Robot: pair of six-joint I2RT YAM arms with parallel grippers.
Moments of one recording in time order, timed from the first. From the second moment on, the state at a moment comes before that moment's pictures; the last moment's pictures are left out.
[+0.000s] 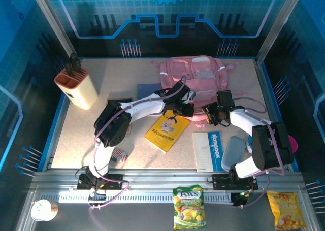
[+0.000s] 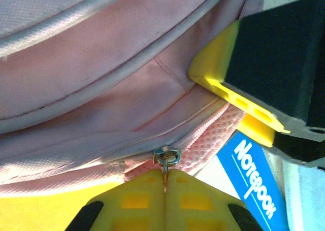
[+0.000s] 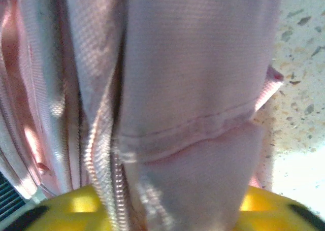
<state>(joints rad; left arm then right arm) -0.75 2.08 1.58 -0.45 0.35 -0.49 0.15 1.50 0.75 -0.26 -0.24 1.24</state>
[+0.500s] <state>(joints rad) -0.60 2.08 1.58 -0.50 0.26 -0.32 0.06 1.35 0.84 -0.35 -0.22 1.08</state>
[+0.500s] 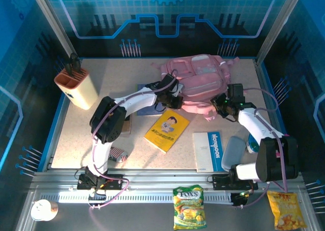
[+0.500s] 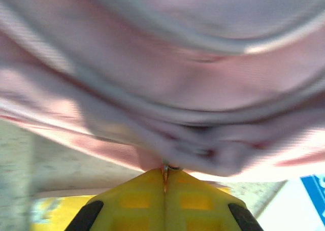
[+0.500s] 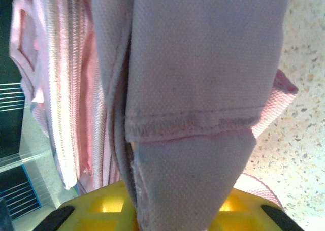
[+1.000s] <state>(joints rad) -0.43 2.22 1.80 -0.53 0.16 -0.30 0.04 1.33 0.88 -0.36 -0.26 1.05</state>
